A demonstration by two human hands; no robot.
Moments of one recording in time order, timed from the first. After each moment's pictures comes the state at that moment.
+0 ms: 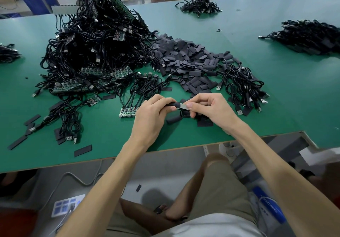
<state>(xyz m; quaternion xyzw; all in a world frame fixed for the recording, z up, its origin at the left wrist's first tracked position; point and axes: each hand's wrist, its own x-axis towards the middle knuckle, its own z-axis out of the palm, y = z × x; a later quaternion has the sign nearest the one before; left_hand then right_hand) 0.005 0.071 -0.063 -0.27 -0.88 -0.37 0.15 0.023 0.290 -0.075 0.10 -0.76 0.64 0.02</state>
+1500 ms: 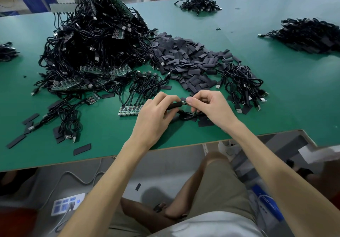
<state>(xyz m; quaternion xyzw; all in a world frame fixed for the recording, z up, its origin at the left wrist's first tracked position) 0.010 0.073 -0.067 -0.32 -0.88 -0.28 0.20 0.023 0.284 -0.072 0.04 -0.79 0.60 0.07</state>
